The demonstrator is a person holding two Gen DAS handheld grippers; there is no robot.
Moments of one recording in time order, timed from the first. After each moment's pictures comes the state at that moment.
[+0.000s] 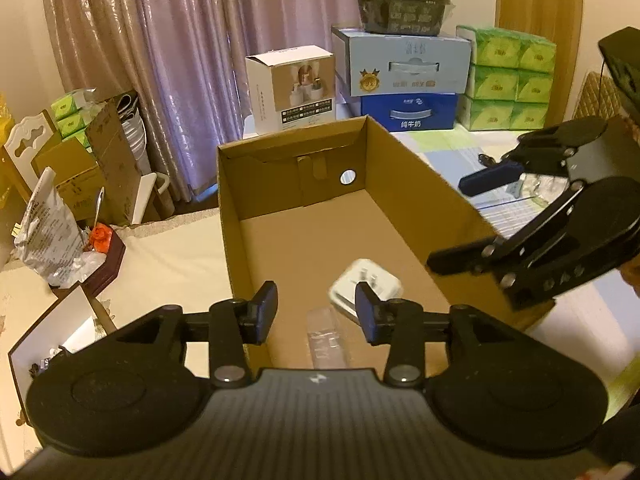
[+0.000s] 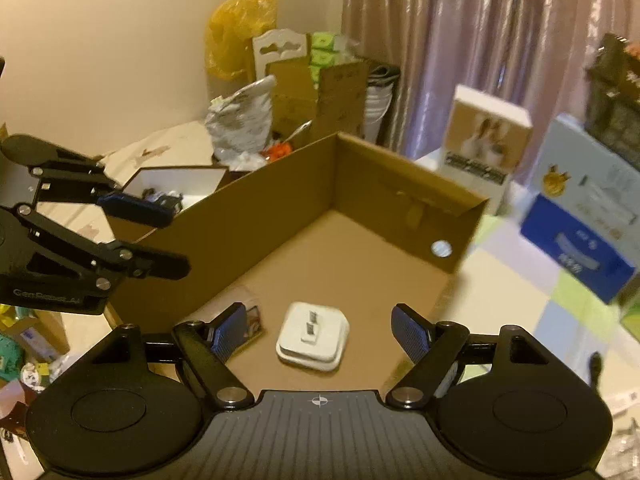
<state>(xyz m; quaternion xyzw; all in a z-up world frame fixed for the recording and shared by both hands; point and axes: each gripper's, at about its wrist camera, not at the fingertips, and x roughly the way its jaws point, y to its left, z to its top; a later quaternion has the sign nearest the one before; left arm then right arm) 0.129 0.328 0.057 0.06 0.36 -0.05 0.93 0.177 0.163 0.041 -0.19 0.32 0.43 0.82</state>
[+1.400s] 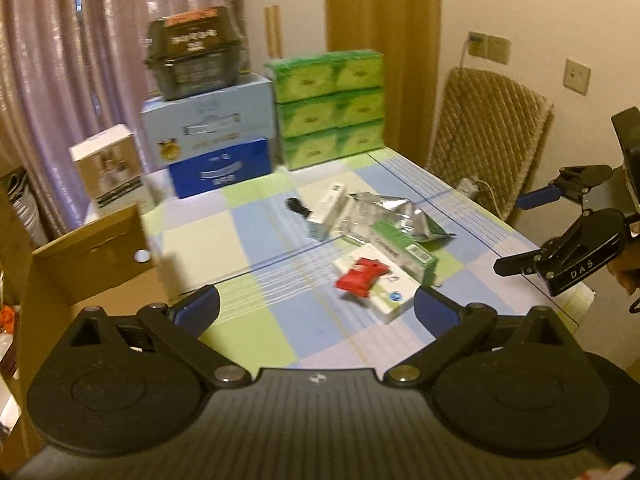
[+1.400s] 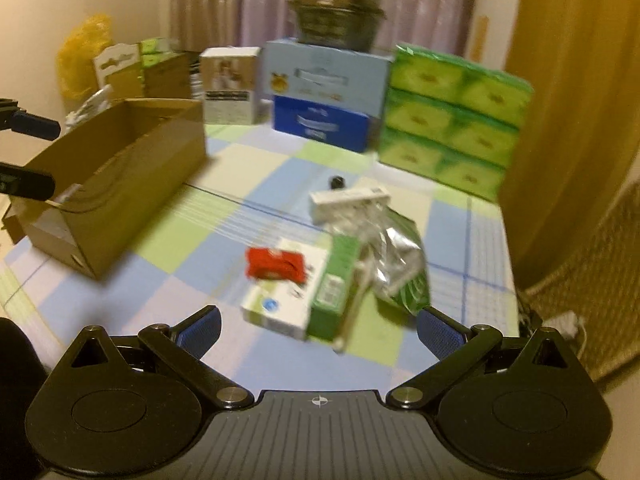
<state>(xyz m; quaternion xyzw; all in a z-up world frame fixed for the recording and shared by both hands) 0.103 0.096 0.089 0.10 0.32 -0.21 0.92 0.112 -0.177 0.056 -0.13 0.35 0.22 0.90</state>
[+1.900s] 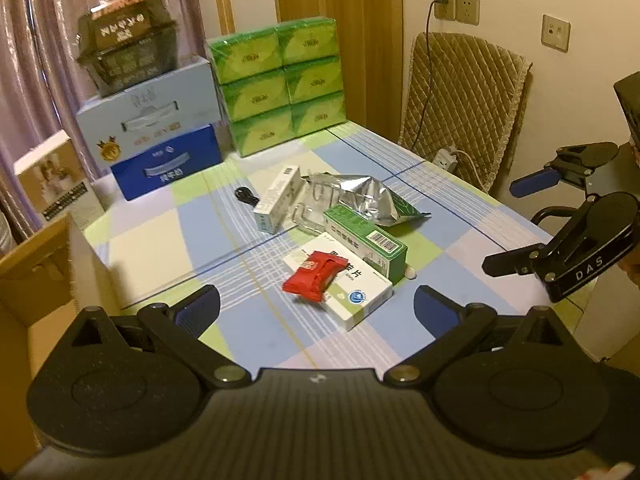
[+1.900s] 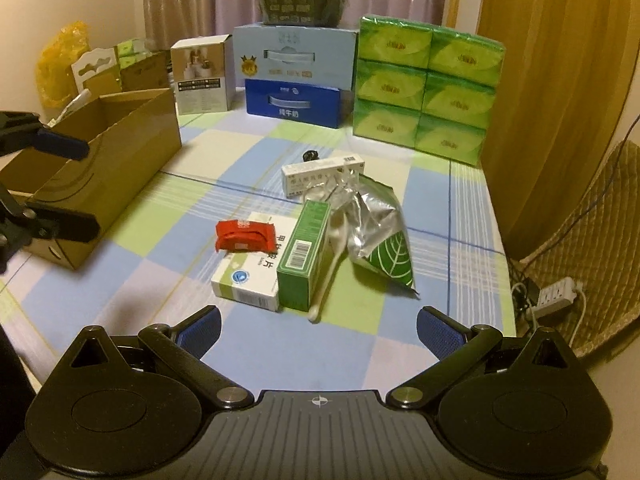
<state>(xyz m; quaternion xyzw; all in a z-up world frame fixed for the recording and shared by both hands) 0.133 0.029 0.040 0.14 0.34 -0.24 0.90 0.120 -0.203 0.035 -0.10 0.37 0.20 0.90</state>
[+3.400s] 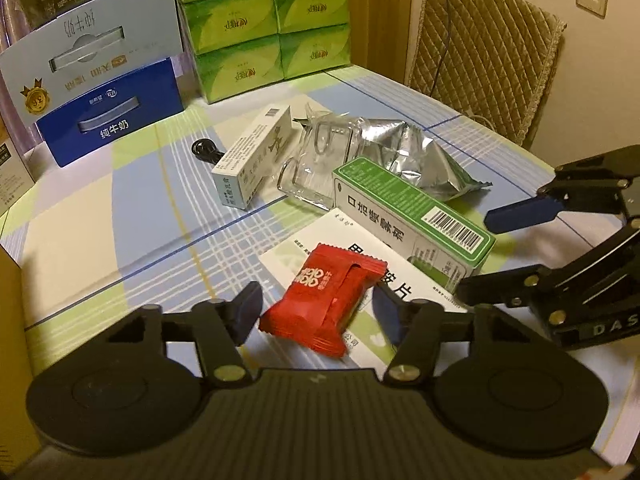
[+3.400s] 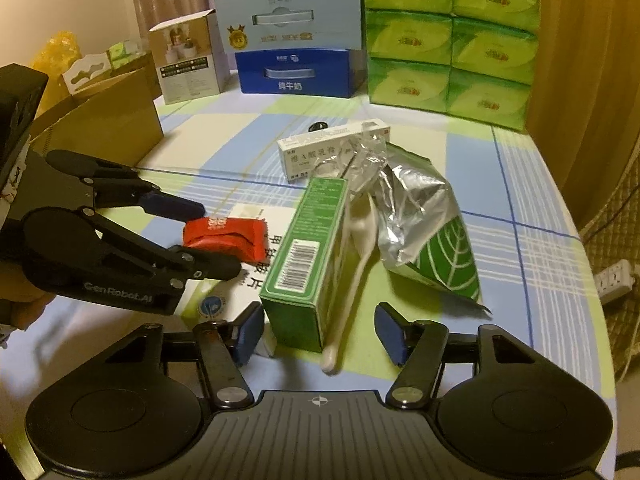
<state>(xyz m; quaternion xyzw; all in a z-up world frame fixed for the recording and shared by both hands) 0.251 -0.008 -0.077 0.13 0.38 -0.25 0.88 0.204 -0.178 -0.048 -0.06 0.39 0.22 0.89</state>
